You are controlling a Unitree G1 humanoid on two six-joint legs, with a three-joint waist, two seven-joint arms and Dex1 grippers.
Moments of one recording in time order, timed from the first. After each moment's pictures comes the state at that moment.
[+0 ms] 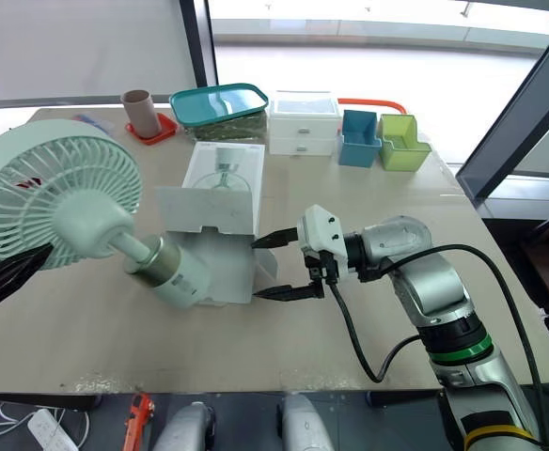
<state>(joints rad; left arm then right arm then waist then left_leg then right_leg) 0.67 0.86 1.10 -0.81 -1.15 0.29 -0.64 -0.61 -0.63 0.19 -0.18 0.47 0.33 1.30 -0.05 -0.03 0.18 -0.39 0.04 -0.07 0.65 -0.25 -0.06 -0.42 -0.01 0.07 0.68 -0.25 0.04</state>
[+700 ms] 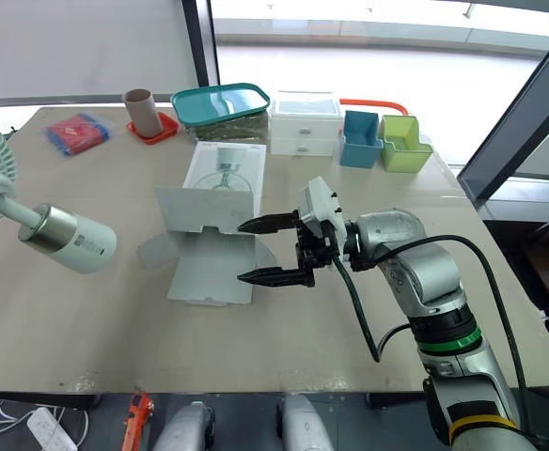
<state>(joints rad) 0.45 0.79 1.06 -0.51 -0.92 0.35 -0.63 -0.65 -0.57 0.15 -0.17 0.58 0.46 1.23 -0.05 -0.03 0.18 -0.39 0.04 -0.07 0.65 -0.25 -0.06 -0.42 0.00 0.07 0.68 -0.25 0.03</state>
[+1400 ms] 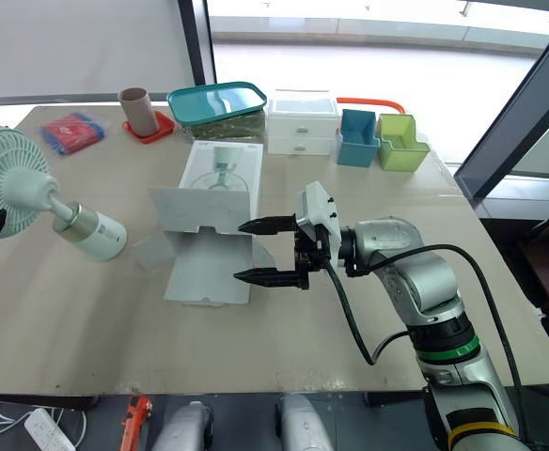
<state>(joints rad) 0.16 0.77 0.74 -0.39 -0.59 0.39 -0.45 -0.60 -0.57 0.15 -0.22 0.57 0.47 1.16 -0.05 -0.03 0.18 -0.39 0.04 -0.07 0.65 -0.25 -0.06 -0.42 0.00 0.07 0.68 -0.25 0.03</state>
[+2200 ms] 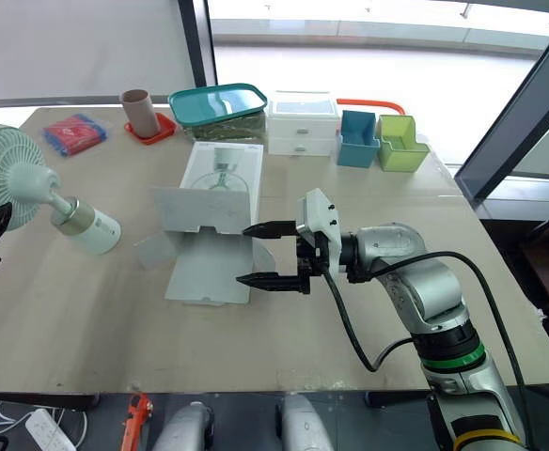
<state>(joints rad) 0.05 0.76 0.66 -0.38 -0.51 0.50 -0.35 -0.56 -0.58 0.15 -0.26 0.55 0.47 1.14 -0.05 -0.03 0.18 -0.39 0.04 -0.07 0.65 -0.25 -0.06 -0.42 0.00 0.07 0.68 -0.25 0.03</state>
